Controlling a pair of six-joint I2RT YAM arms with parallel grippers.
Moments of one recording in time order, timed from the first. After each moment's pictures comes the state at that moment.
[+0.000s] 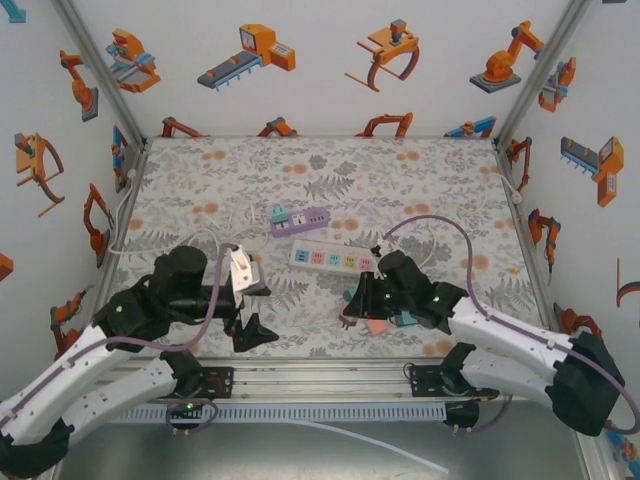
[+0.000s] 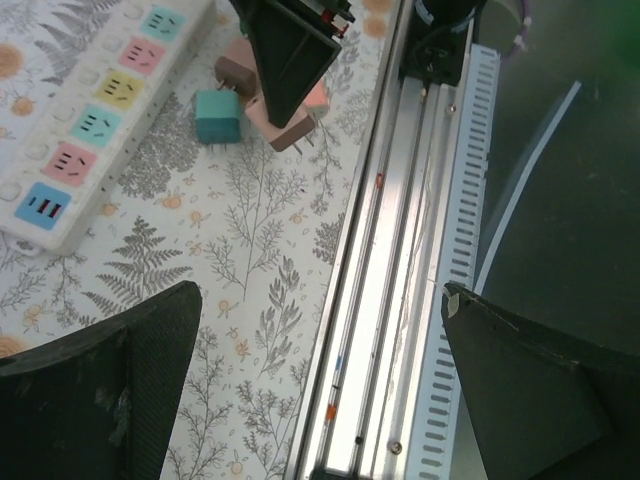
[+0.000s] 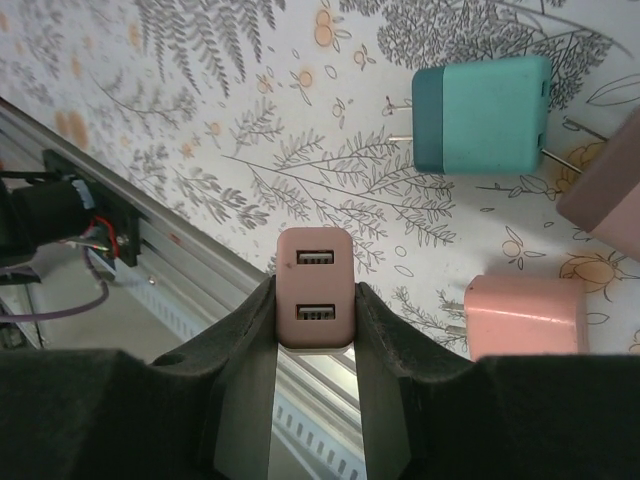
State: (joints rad) left arm -0.90 0.65 0.84 -0.71 0.48 0.15; right arm 0.84 1.01 0.51 -0.29 -0.21 0.83
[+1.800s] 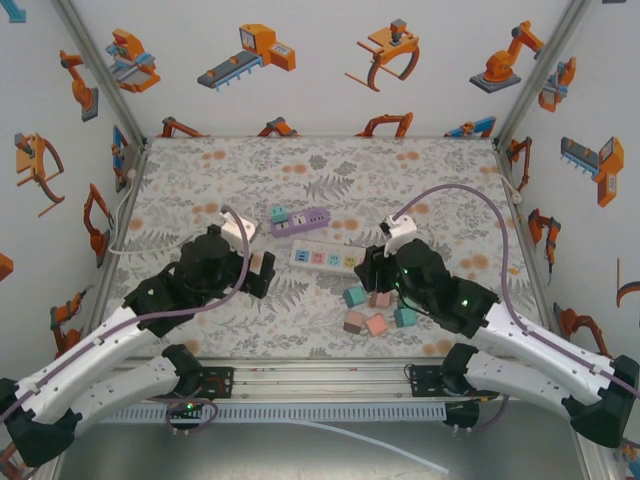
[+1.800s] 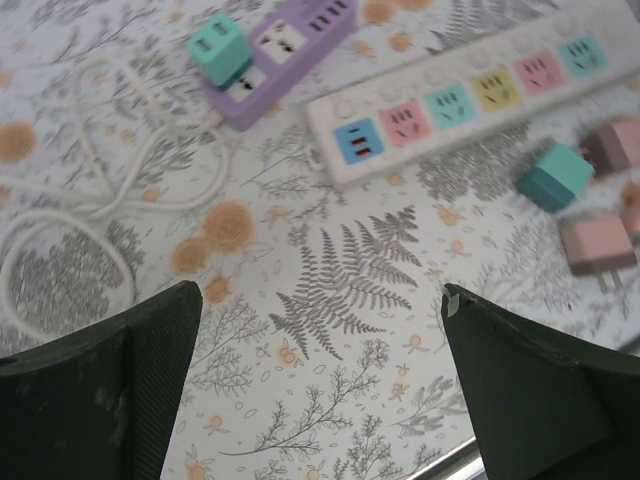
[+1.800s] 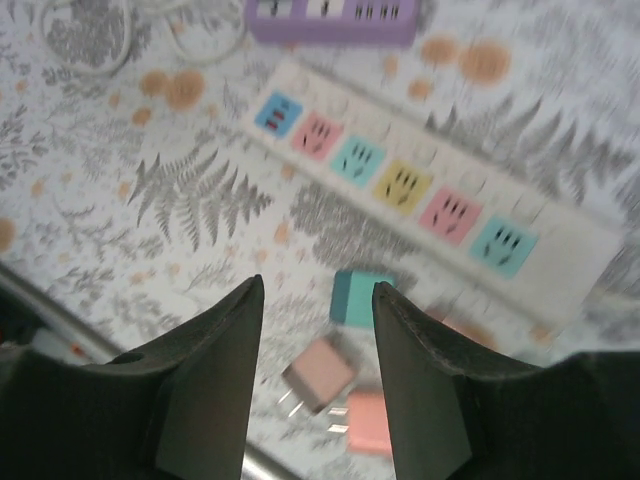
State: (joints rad) left arm -0.83 0.78 0.79 -0.53 -0.28 -0.15; right arm 0.93 0.83 0.72 -0.31 0.25 0.30
